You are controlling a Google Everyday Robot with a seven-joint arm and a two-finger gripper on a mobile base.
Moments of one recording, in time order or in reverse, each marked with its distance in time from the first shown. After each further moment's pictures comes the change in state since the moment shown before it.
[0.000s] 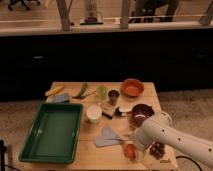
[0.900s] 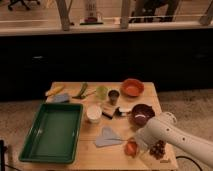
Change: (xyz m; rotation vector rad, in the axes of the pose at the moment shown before) arm 0.012 0.000 -0.006 0.008 -0.017 0.008
